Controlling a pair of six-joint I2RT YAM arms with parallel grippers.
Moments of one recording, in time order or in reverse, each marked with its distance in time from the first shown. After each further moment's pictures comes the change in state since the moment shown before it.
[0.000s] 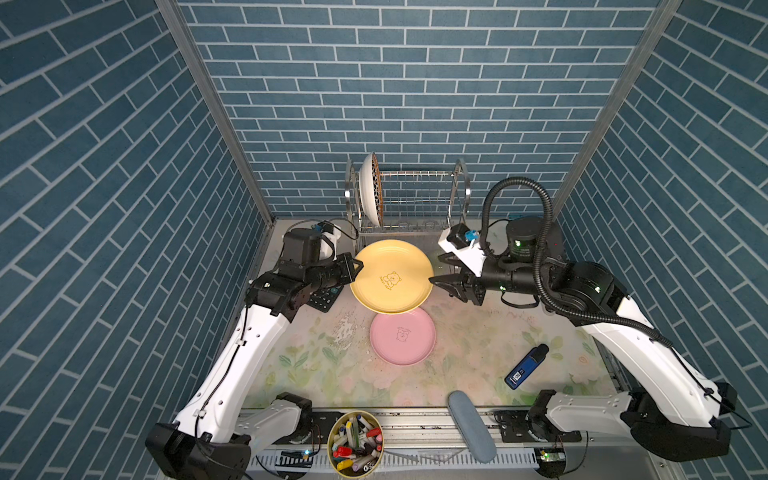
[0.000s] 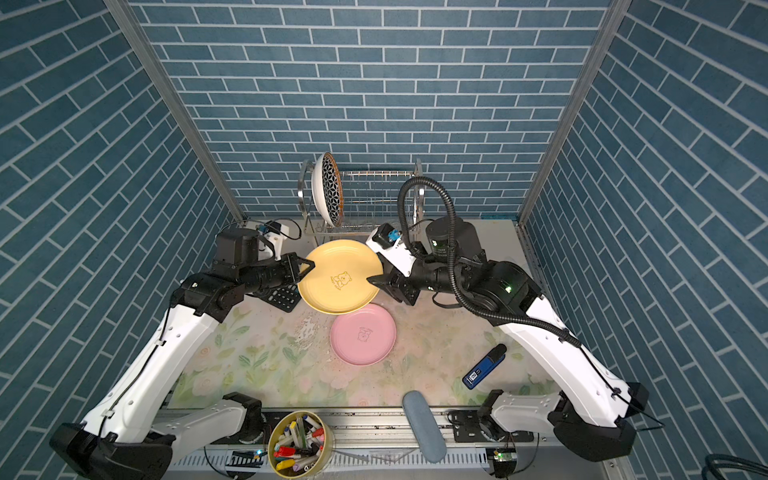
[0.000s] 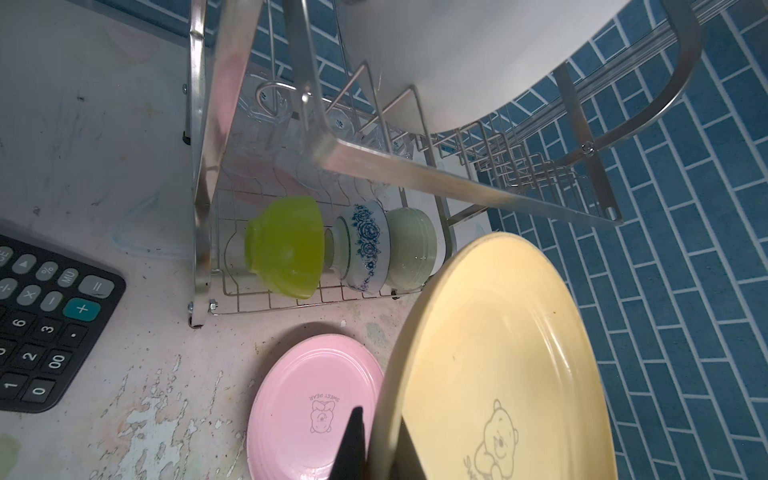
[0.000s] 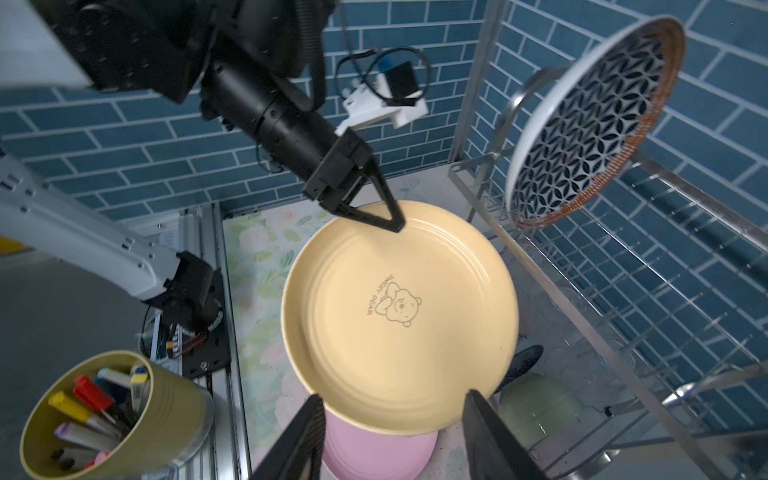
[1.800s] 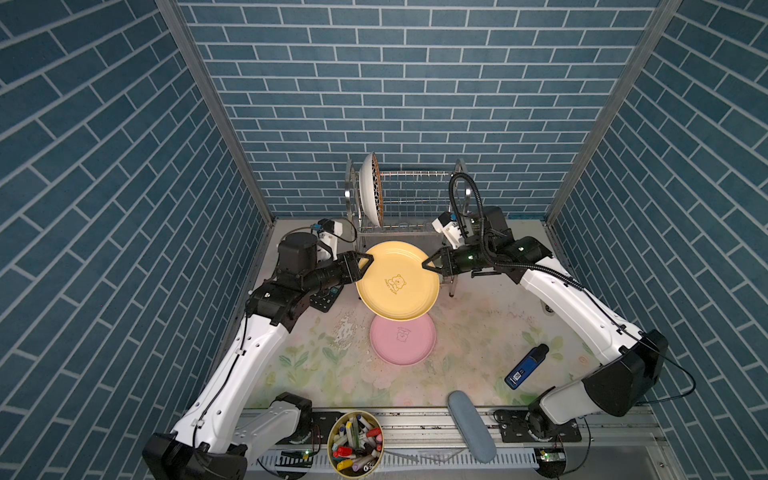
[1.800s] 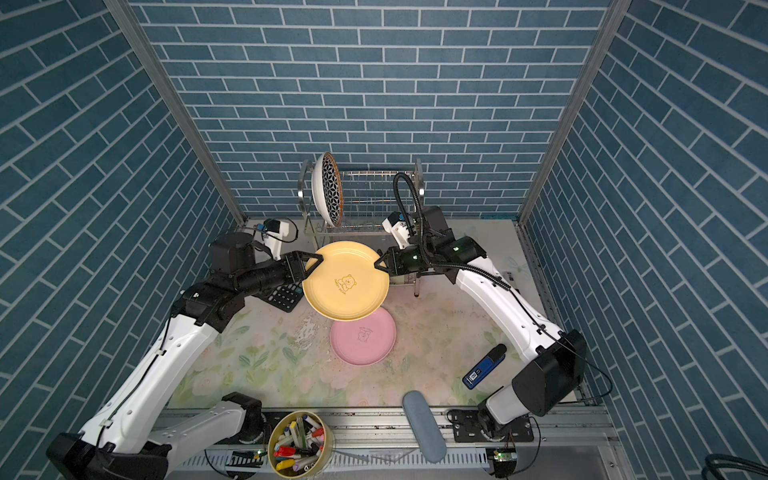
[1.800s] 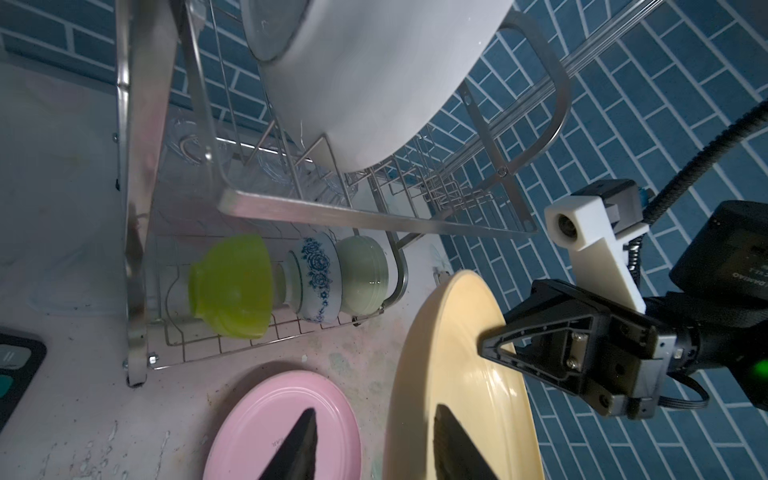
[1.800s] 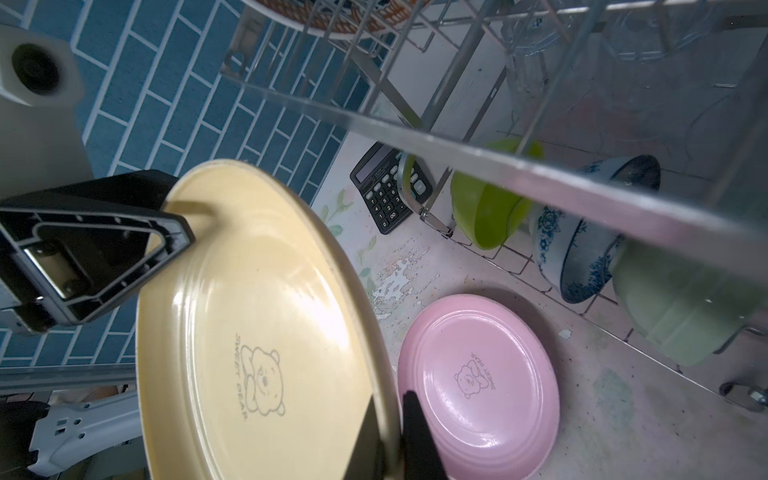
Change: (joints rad) left arm -0.001 -0.060 -0.104 0.217 0.084 -0.021; right arm -0.236 0.266 -0.141 0.130 -0.306 0.524
